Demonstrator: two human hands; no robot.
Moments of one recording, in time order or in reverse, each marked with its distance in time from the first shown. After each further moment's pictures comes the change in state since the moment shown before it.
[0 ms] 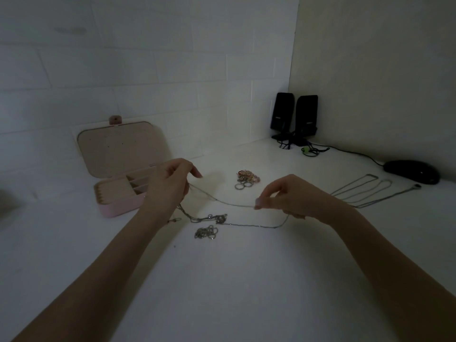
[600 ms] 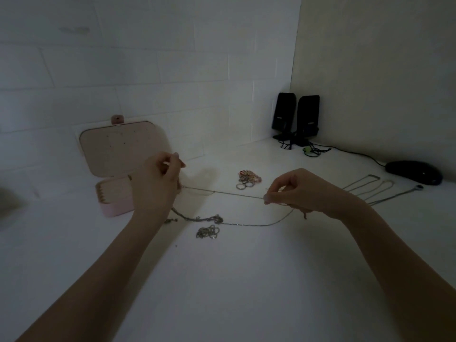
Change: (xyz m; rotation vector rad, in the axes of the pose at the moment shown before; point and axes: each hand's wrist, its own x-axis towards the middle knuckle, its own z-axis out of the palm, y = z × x) left_hand 0.006 -0.009 -0.009 0.126 0.238 0.150; right_hand -0.002 0.002 -0.014 -0.002 -0.011 -0.048
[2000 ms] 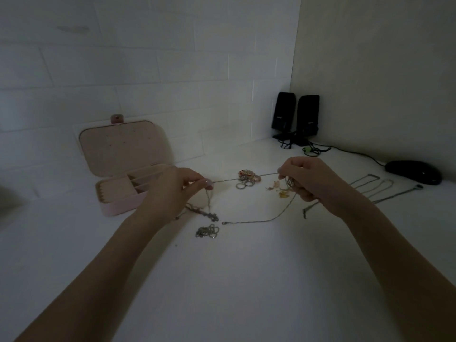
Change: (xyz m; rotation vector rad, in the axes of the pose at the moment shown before) left_hand 0.001 -0.009 -0.001 0.379 -0.524 0.269; right_hand 0.004 0.003 -0.006 0.275 0.286 0.080
